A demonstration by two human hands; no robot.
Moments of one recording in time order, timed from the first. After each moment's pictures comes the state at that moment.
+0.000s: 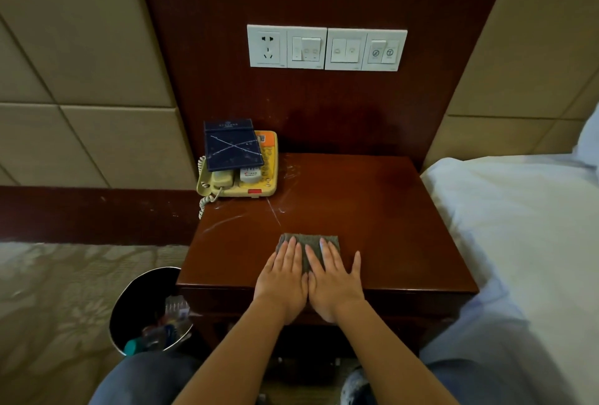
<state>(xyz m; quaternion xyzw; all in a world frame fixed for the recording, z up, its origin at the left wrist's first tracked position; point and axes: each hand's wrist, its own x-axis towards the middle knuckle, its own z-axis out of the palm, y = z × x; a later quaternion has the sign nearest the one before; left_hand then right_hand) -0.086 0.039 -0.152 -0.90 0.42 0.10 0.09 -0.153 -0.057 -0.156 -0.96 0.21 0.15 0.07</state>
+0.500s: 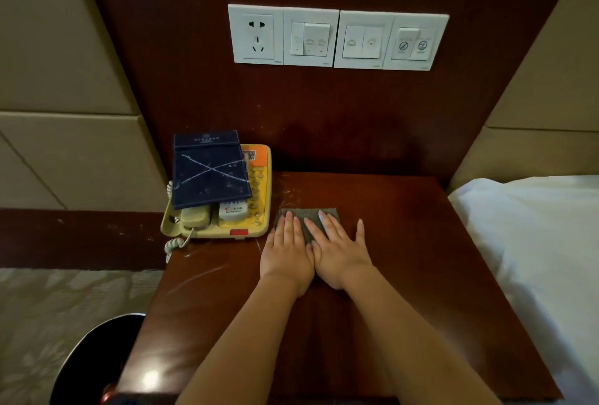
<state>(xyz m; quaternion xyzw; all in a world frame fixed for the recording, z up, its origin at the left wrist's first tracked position) 0.040 -0.070 -0.164 -0.93 0.36 0.08 0.03 -0.017 -0.165 -0.156 -0.97 0.19 0.12 0.04</state>
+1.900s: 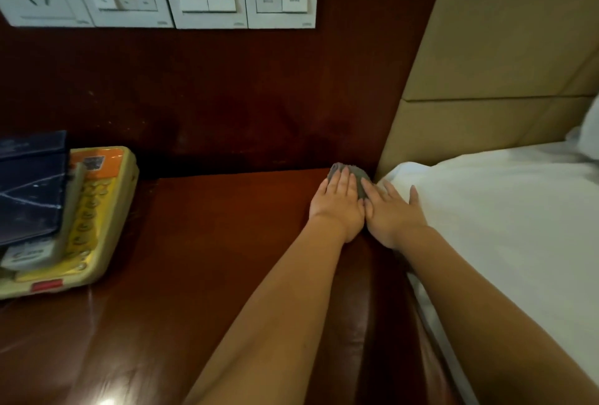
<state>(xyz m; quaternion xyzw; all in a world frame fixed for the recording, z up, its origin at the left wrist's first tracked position) -0.008 -0.352 -0.160 -0.85 0.53 0.09 0.01 -0.095 -0.424 -0.163 -0.93 0.36 0.10 0.04</state>
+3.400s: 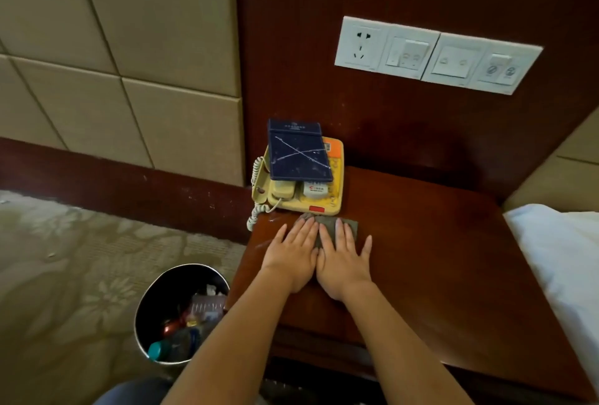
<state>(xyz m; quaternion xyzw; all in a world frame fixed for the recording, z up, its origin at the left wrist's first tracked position) 0.058 0.060 -0.164 -0.91 0.40 0.10 0.02 -0.008 -0.039 -0.157 -0.97 0.19 0.13 0.06</state>
